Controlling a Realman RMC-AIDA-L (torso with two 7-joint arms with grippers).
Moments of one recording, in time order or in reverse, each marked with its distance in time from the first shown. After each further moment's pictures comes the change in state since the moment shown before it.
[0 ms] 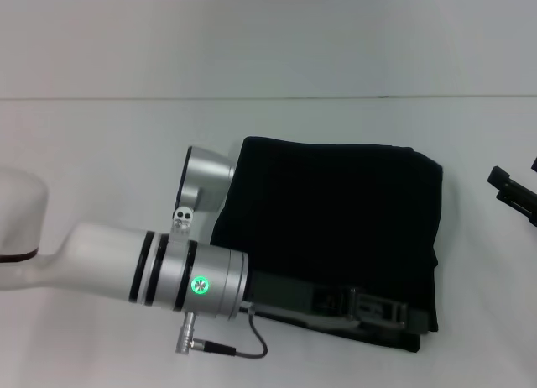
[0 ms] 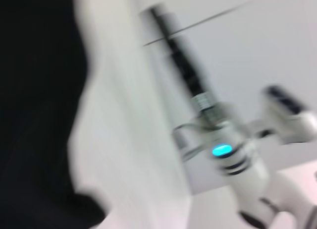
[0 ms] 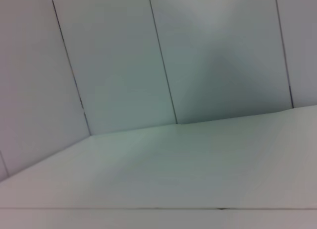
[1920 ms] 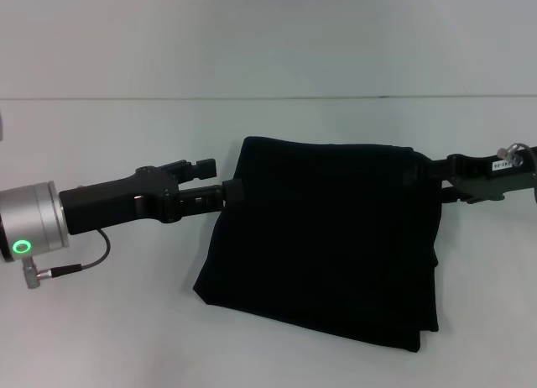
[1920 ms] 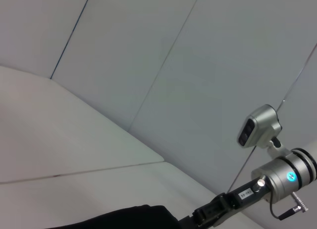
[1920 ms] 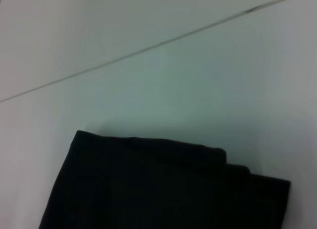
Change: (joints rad) left arm 0.276 0.118 -0.170 0.270 -0.190 0.055 0.604; right arm 0.409 -0.172 -0.519 -0.061 -0.579 0.142 1.550
